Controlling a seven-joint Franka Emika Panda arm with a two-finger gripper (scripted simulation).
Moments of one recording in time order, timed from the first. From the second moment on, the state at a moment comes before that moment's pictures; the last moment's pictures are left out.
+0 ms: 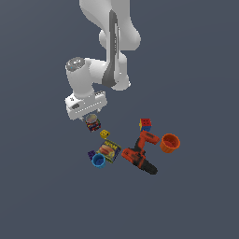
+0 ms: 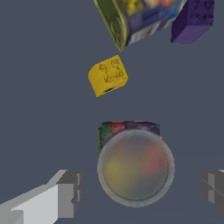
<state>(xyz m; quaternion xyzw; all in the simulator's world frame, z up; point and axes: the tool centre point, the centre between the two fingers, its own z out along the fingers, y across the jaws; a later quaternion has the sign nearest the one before) -0.123 -0.157 0.109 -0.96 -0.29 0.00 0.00</state>
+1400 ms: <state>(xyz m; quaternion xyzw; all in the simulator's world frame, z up) -0.124 -0.158 0.064 -0.96 -0.29 0.00 0.00</state>
